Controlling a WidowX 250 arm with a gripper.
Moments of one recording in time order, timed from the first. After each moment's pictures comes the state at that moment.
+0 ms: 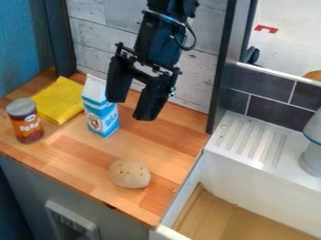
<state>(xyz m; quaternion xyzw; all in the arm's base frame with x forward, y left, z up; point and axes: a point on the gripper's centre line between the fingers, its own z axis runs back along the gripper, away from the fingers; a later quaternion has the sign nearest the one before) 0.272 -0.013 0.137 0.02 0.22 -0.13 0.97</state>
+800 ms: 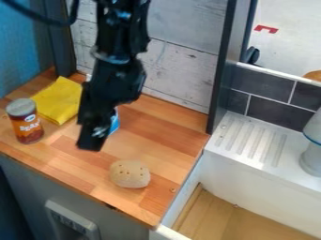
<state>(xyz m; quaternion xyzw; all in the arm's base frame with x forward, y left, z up) 0.237 0.028 0.100 0.04 0.15 -0.40 0.90</state>
